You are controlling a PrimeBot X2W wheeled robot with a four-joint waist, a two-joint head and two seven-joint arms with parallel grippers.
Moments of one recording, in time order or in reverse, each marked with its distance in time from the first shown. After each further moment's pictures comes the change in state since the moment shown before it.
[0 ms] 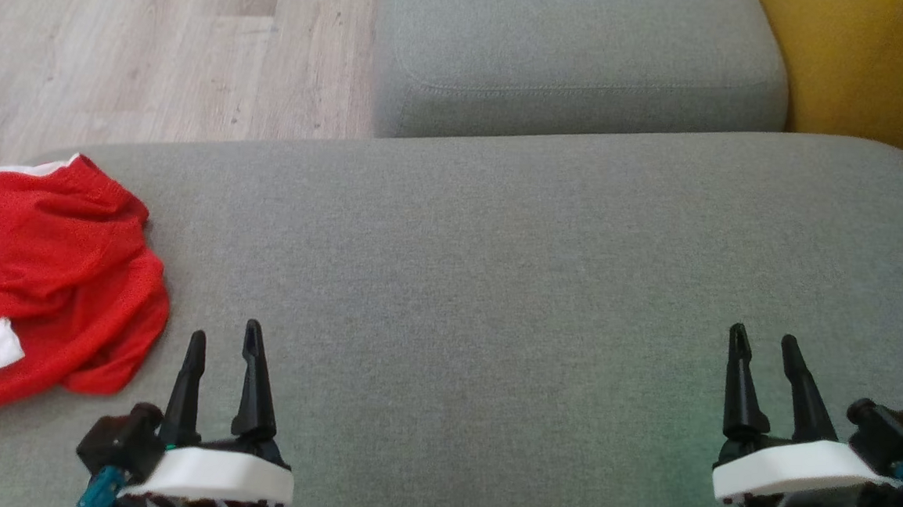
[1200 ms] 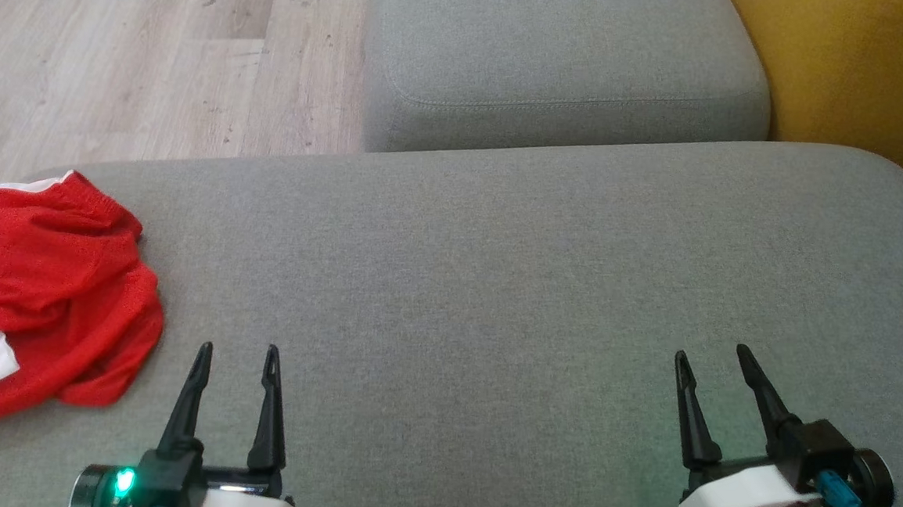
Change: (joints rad) left arm 0.059 0.002 0.008 -0.013 0.386 0.040 -0.092; right arm 0.015 -0.001 0.050 0.048 -0.398 0.000 -0.096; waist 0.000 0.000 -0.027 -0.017
